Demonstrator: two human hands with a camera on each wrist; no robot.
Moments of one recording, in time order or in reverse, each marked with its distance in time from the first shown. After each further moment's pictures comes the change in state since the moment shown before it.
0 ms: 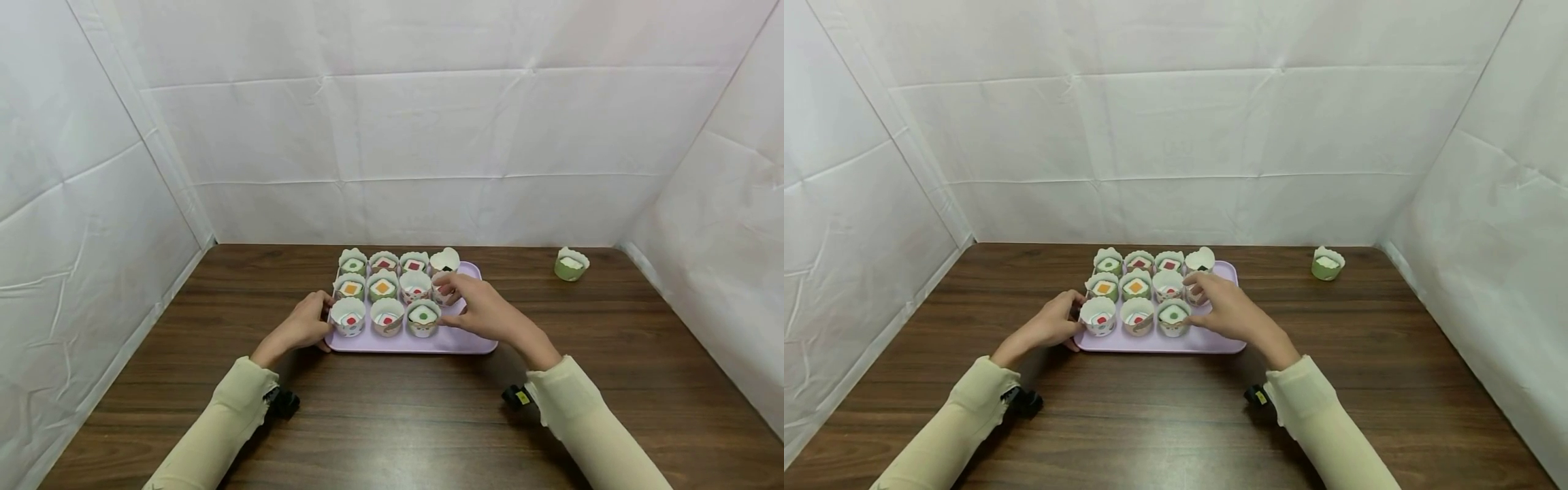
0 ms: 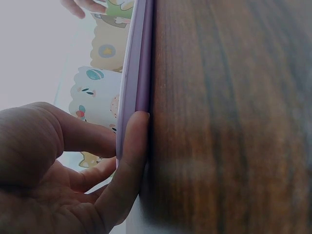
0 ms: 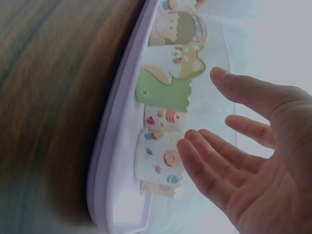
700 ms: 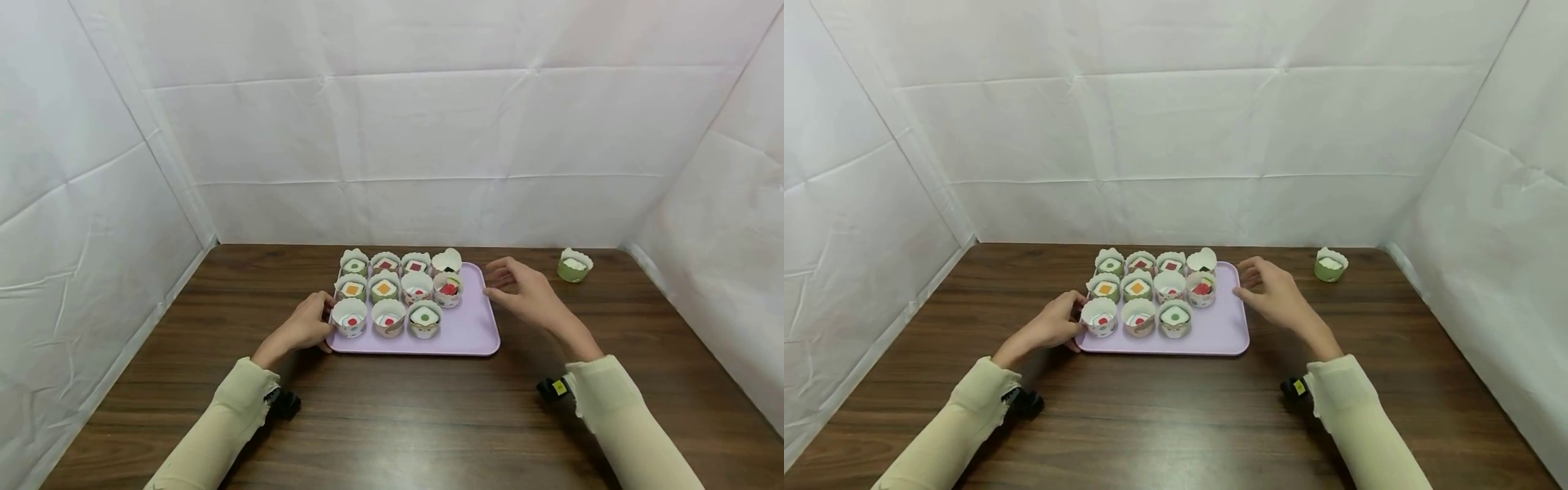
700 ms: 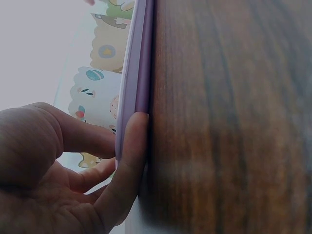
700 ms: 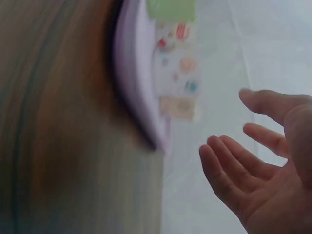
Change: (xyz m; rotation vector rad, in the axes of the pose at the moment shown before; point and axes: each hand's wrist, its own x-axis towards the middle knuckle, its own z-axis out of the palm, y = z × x) left_hand 0.001 0.000 0.000 -0.025 0.006 -0.009; right_hand -0.023 0.068 -0.034 0.005 0.191 0.190
